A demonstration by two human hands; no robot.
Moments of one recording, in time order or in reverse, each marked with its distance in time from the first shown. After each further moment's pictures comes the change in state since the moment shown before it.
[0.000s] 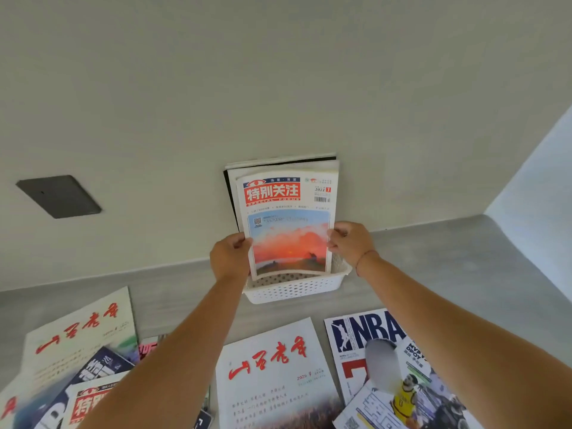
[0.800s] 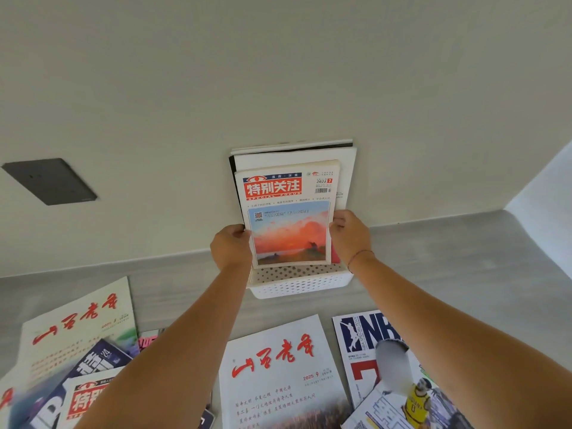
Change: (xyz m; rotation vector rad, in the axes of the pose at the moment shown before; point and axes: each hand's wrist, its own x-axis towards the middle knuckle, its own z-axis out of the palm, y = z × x) left_hand 0.029 -0.018 0.015 0.061 0.086 -0.086; right_hand 0.020 0.011 0.038 -0.130 0.122 -0.026
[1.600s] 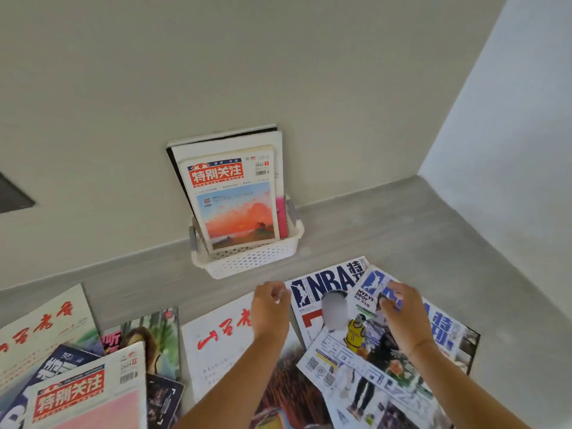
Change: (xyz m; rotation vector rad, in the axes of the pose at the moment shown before) left_hand -0.208 -0.048 0.039 -0.020 -0.419 0.085; right_hand -0.203 0.140 -0.138 -0.136 0.201 0.286
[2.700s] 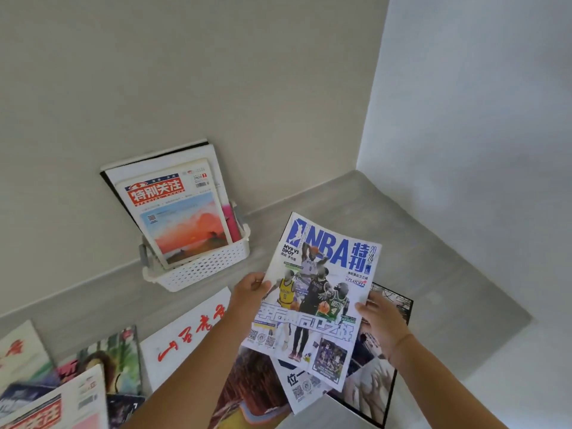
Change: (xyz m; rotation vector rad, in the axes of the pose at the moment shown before) left_hand -0.021 0.048 0.019 -0.133 -0.386 -0.087; right_hand -0.035 0.040 -0.058 0.617 -0.160 0.308
